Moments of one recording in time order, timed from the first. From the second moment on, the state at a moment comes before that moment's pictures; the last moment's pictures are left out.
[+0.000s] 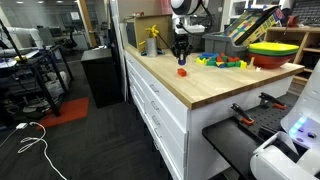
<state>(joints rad) 0.21 0.21 0.10 -2.11 0.04 2.24 0.41</state>
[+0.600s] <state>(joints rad) 0.21 0.25 0.10 -2.10 0.04 2.28 0.41</state>
